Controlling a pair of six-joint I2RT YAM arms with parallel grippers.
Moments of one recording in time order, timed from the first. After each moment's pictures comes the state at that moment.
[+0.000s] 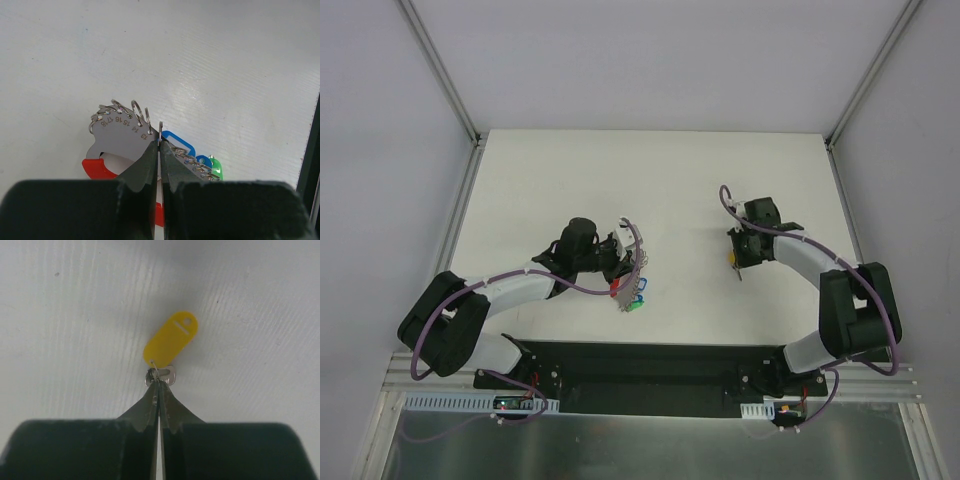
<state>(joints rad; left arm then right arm) -0.61 1.37 0.57 0.26 0.57 0.21 0.24 1.51 0.83 -0.45 -0.08 -0.04</state>
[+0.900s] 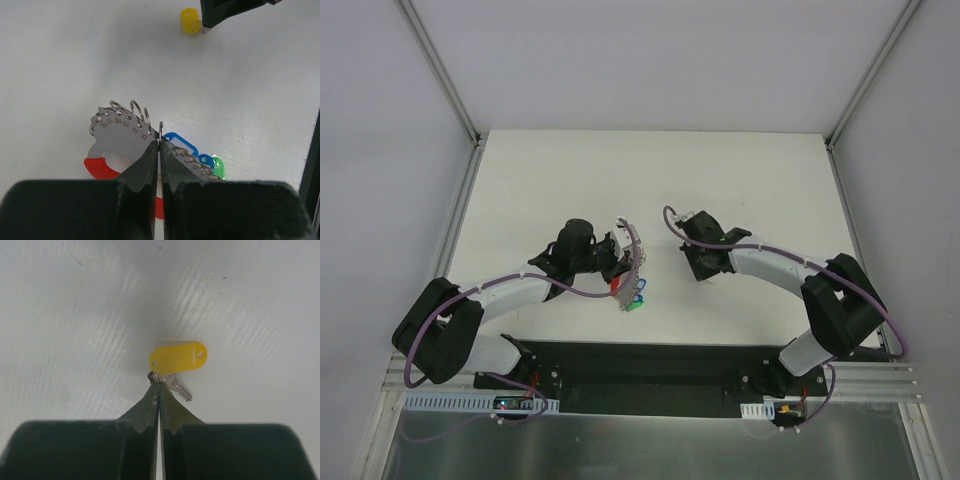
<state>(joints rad) -0.61 1.33 0.56 0.26 0.54 0.21 0.67 1.55 0.92 -0.51 0.13 0.16</state>
